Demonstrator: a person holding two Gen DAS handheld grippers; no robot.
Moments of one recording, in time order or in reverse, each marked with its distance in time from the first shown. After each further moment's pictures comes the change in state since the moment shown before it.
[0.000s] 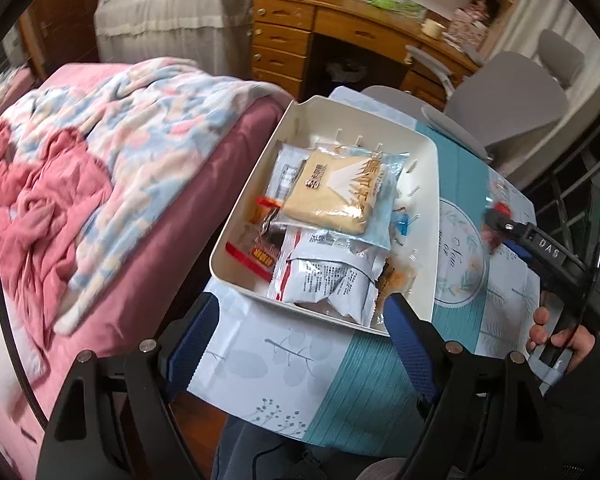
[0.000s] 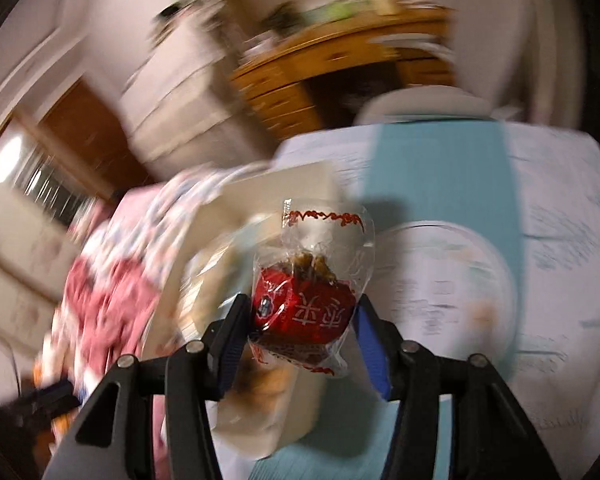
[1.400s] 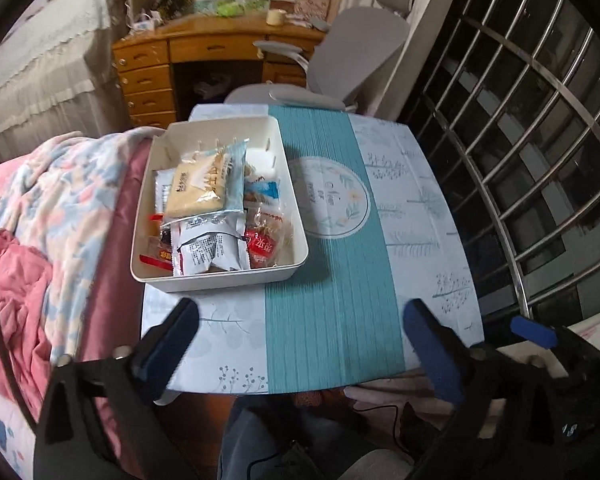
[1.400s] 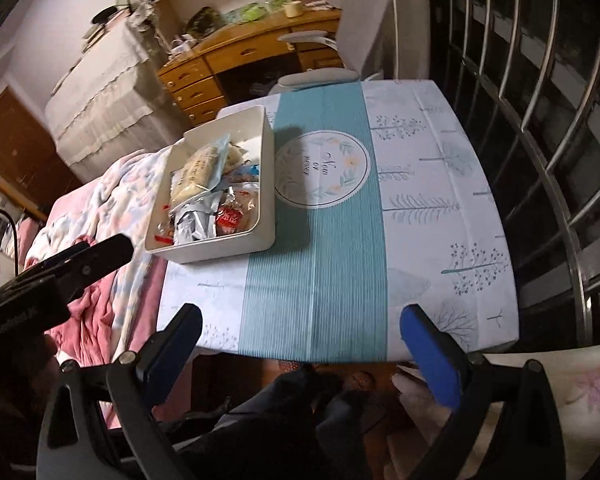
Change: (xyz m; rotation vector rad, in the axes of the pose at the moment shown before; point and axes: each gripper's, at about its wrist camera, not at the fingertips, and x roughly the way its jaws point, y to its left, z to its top) left arm -0.097 -0.070 -0.073 0.397 -0.024 -0.253; right arm -0.211 0.077 -0.176 0.252 -0.031 -0.359
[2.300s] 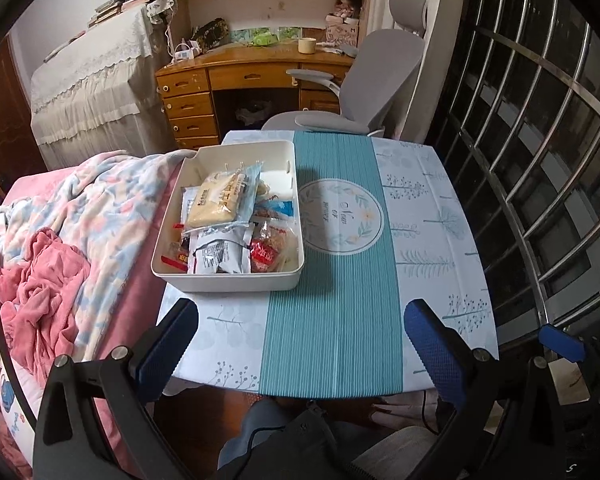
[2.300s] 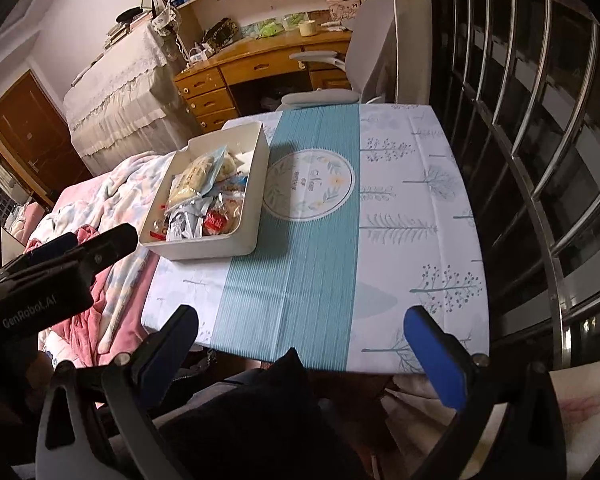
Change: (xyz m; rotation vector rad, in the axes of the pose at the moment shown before) left arm -0.023 -0.074 -0.019 -0.022 -0.097 0.193; right arm -0.015 -0.041 -0.011 -0.062 -0.037 0.017
